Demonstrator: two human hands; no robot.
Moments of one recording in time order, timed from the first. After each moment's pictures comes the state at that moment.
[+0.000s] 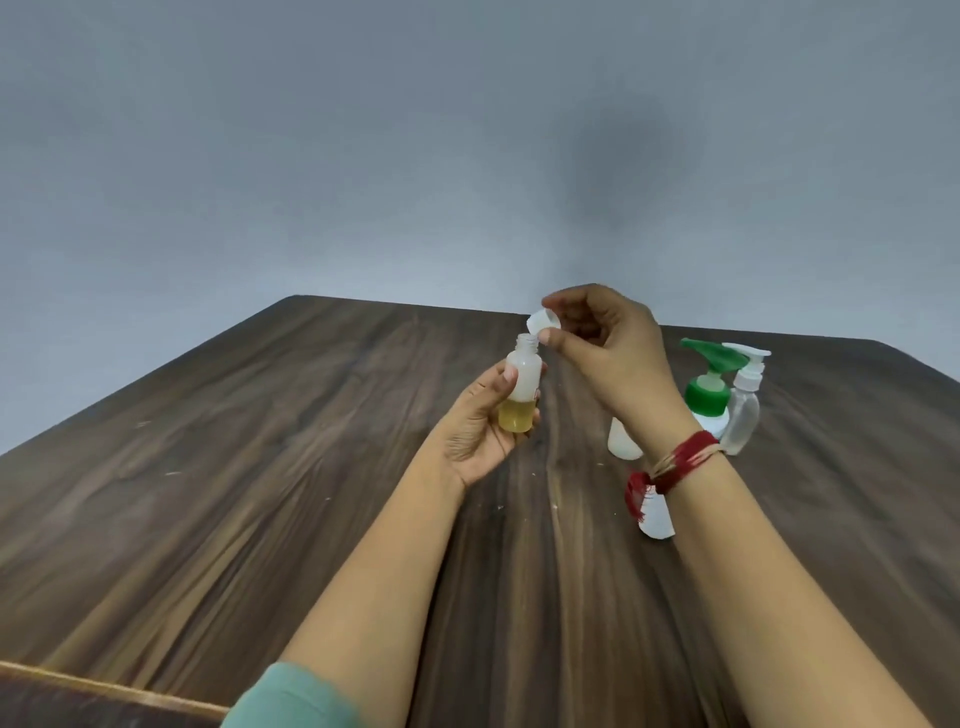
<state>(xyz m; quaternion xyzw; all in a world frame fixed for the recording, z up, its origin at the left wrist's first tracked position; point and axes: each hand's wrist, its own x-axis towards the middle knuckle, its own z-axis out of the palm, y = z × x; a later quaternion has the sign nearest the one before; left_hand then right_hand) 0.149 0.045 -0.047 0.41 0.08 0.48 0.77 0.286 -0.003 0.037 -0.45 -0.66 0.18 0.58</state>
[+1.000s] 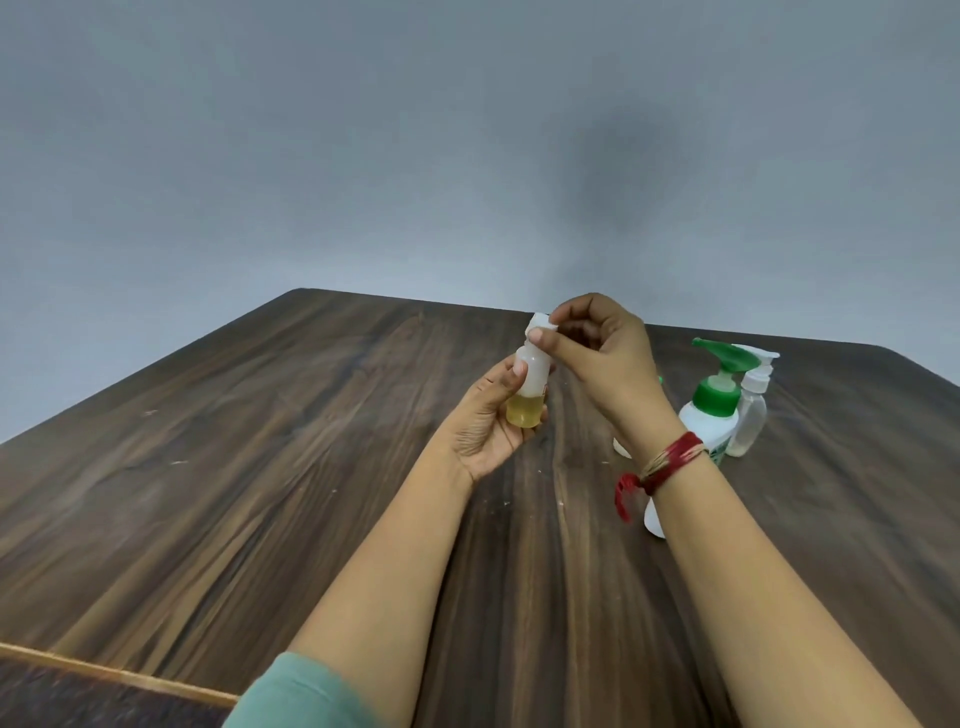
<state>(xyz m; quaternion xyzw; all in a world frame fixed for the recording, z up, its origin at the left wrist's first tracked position) 0.149 0.043 -0.044 0.41 0.07 0.47 0.78 0.276 0.006 0.025 -0.42 -0.63 0.25 0.61</state>
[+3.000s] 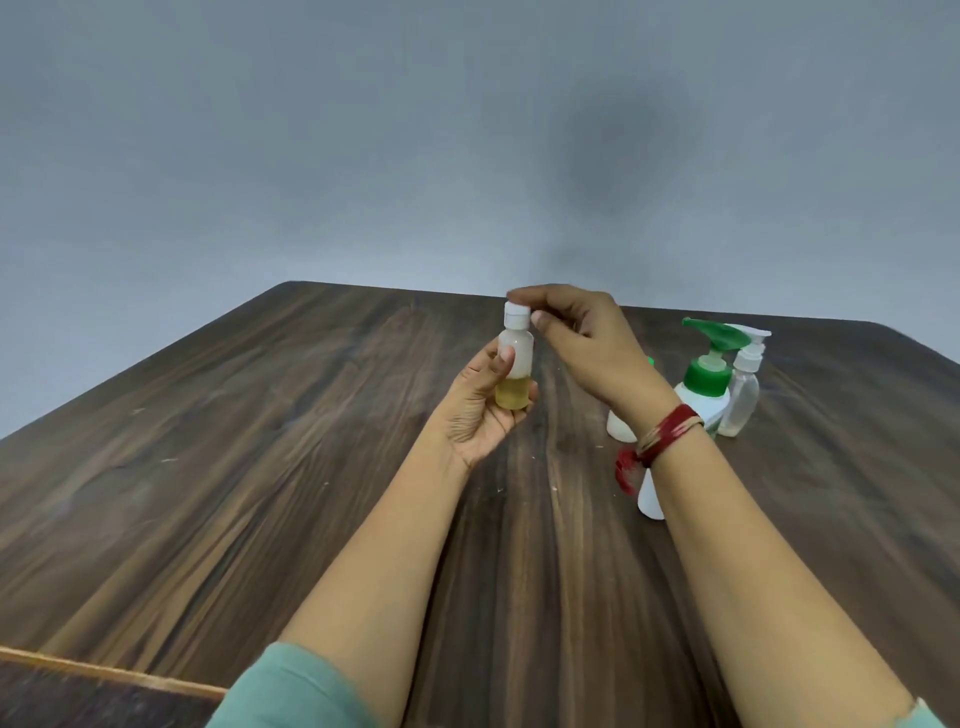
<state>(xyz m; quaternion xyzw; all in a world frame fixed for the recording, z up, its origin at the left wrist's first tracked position) 0.154 0.047 -0.046 0.38 0.09 0.51 0.77 0.281 0.013 0.029 -0.43 -0.72 0.20 0.50</state>
